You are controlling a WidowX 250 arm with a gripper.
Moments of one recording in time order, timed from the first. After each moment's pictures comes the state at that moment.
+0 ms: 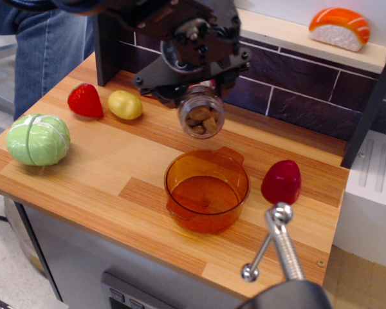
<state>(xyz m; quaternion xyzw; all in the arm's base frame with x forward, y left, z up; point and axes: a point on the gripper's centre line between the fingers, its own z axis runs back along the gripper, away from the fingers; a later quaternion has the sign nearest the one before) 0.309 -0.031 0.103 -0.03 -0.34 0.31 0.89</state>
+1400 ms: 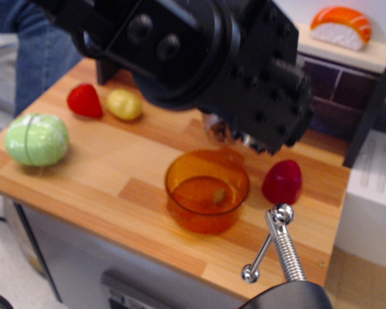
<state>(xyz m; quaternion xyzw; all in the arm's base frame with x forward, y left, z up) 0.305 -0.064 0.108 0.10 -0.48 0.21 0.85</state>
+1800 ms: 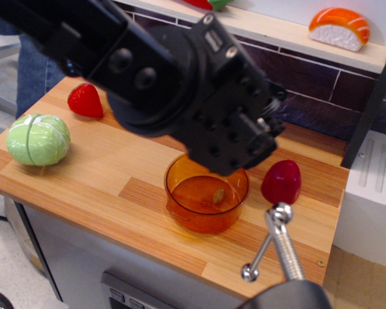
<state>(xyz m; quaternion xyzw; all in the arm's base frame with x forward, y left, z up) 0.313 -0.052 0.108 0.06 -0.54 0.20 0.81</state>
